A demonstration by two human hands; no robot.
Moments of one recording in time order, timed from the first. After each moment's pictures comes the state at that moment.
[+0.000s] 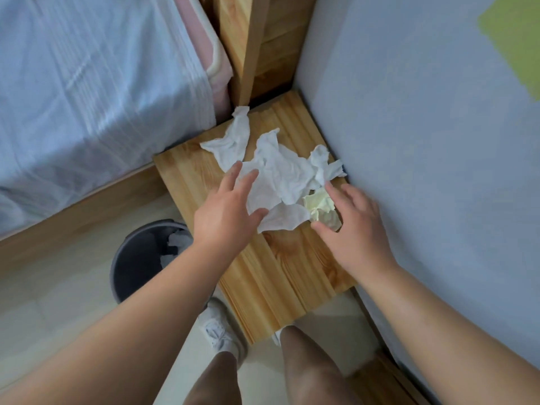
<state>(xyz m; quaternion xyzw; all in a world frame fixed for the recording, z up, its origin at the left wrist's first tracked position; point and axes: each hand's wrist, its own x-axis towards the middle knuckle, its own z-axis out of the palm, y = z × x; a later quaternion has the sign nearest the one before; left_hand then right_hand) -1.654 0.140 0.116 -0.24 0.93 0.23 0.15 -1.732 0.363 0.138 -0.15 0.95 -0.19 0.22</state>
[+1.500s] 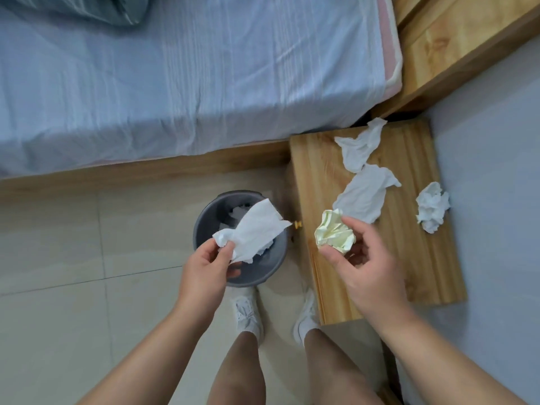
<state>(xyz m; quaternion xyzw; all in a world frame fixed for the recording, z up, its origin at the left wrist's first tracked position) -1.392 0.061 0.146 -0.61 0.48 0.63 -0.05 -1.586 0.240 0.192 -0.18 0.82 -0.44 0.32</state>
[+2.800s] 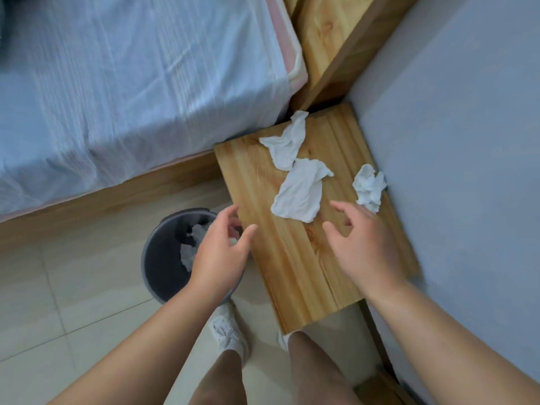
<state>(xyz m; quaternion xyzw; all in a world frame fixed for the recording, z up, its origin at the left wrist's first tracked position) -1.532 0.098 0.134 -0.44 0.73 0.52 0.08 -1.676 0.289 0.178 -0.15 0.94 -0.22 0.22</state>
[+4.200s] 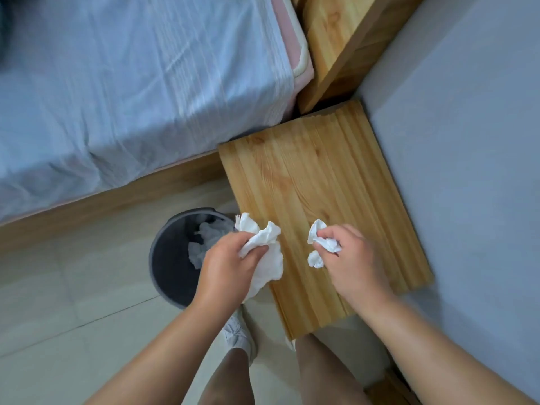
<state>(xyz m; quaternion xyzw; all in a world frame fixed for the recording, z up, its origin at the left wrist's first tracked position) -1.521 0.107 0.138 -0.42 0.77 0.47 0.10 -1.653 0.291 0.137 -0.12 0.89 -0.31 0.30</state>
